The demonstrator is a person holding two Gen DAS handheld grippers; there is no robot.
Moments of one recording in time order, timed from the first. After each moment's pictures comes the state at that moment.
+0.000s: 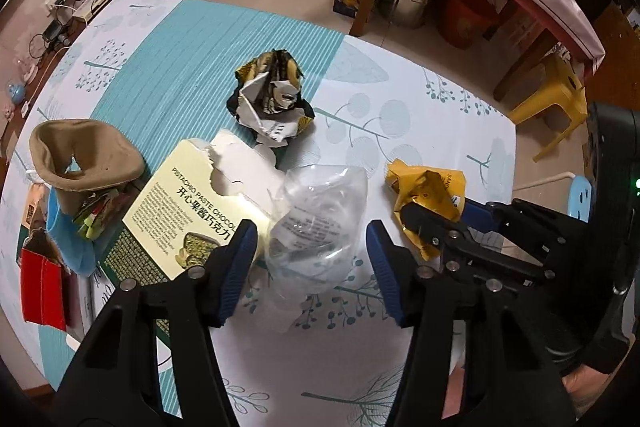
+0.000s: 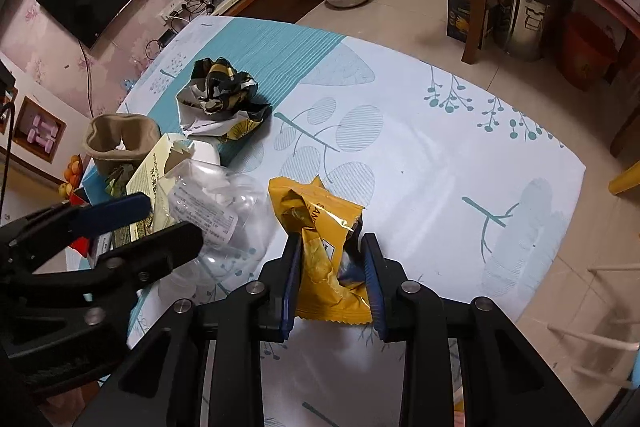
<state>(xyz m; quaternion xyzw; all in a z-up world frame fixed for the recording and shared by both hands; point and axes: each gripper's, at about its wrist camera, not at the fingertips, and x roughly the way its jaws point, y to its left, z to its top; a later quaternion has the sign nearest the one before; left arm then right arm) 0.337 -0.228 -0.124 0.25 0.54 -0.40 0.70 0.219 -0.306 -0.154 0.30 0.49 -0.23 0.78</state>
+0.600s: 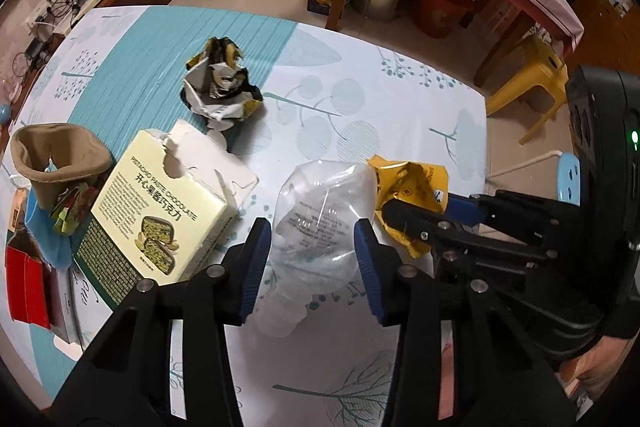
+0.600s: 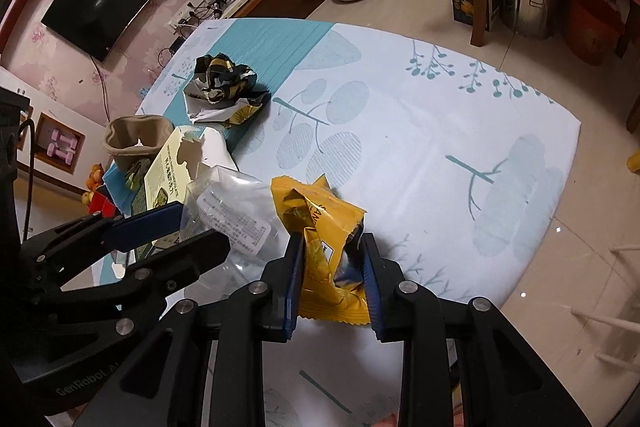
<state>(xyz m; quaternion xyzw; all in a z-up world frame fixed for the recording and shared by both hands) 0.299 -0.226 -0.127 0.27 0.52 -0.44 0.68 0.177 -0.305 -0.153 0.35 0.48 -0.20 0.78</state>
